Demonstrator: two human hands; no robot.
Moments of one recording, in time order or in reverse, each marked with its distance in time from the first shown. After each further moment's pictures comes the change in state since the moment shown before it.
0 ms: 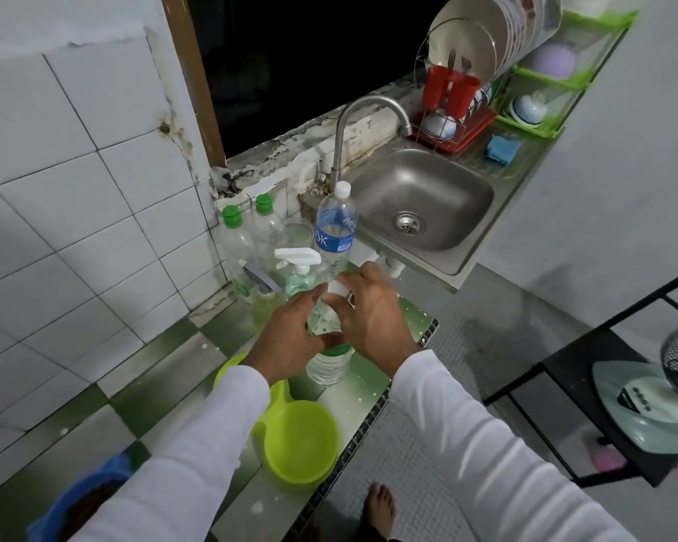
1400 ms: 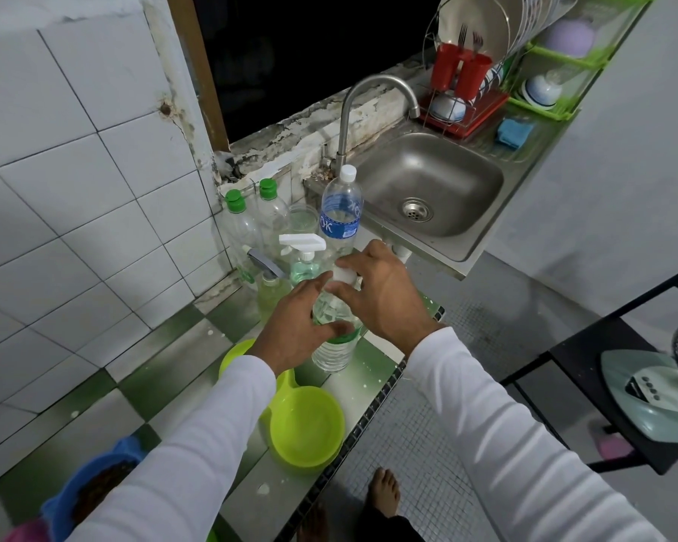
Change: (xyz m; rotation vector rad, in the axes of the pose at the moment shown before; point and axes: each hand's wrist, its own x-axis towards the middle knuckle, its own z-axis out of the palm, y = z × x) left_hand 0.001 -0.011 0.008 -0.041 0.004 -0.013; right_hand 0.007 0.004 -0.013 0.048 -0.141 0.044
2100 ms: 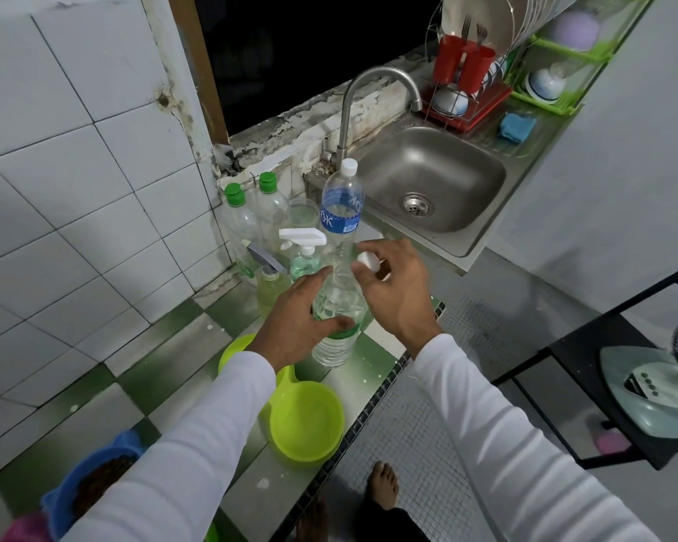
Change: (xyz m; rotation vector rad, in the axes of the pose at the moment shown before) left_hand -0.002 0.000 0.001 -0.040 0.008 -0.003; right_hand -0.004 0.016 0.007 0.264 0.271 0.137
